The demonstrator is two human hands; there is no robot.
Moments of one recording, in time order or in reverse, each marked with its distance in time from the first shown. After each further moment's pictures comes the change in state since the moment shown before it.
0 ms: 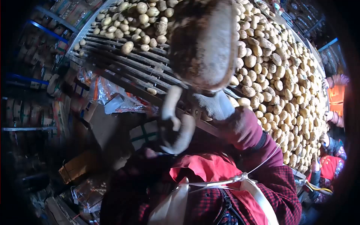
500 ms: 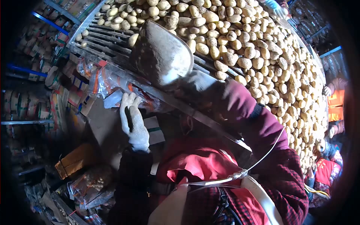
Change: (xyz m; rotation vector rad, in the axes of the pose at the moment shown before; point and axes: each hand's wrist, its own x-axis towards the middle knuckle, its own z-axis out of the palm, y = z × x) left_hand -0.051 -0.036 -0.102 0.138 0.581 -0.067; right_hand 0.107 0.120 0.022 0.227 -0.473 -0.040
